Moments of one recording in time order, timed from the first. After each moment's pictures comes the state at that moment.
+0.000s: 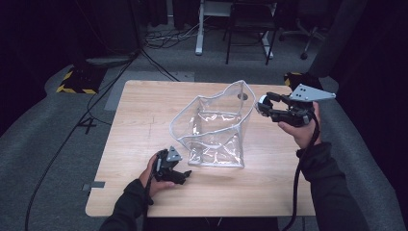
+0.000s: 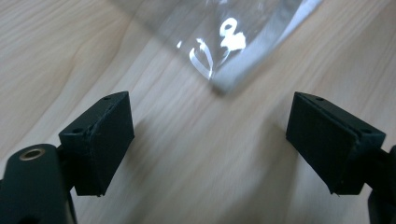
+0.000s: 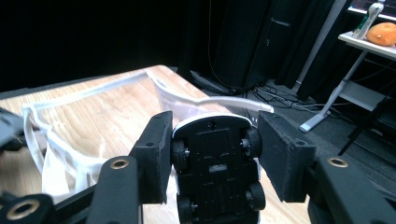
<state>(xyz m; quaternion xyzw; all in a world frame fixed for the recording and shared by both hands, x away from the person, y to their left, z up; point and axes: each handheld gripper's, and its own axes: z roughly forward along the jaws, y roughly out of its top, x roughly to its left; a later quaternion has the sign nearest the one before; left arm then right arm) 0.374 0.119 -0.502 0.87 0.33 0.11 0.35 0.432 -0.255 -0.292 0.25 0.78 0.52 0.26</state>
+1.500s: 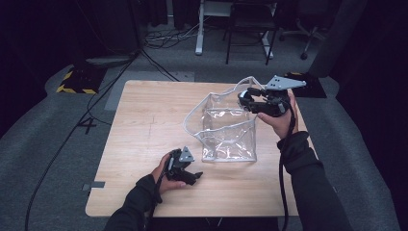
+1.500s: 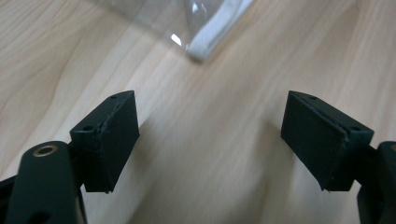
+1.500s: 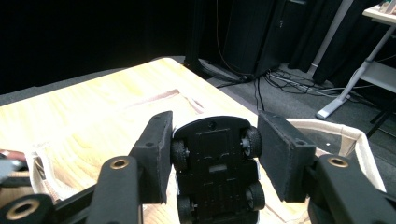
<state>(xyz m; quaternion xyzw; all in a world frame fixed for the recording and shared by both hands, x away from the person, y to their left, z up) 0.366 0.108 -0.502 0.89 0.28 0.10 0.35 0.471 -0.210 -0.304 0.26 0.80 0.50 0.23</state>
